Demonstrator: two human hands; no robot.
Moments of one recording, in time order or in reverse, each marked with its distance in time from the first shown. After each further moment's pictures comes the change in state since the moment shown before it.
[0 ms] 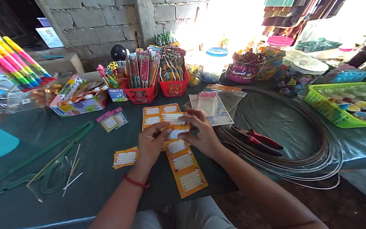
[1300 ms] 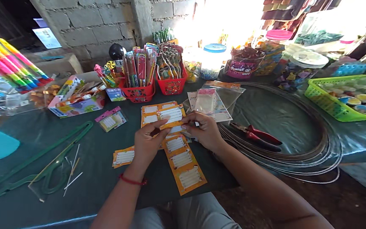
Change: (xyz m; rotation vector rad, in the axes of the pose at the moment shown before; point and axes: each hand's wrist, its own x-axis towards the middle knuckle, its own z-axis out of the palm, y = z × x) left_hand 0.003 -0.003 -0.006 0.077 -0.040 0.112; right_hand 0.003 0.005 -0.007 0.233 0.066 -0.038
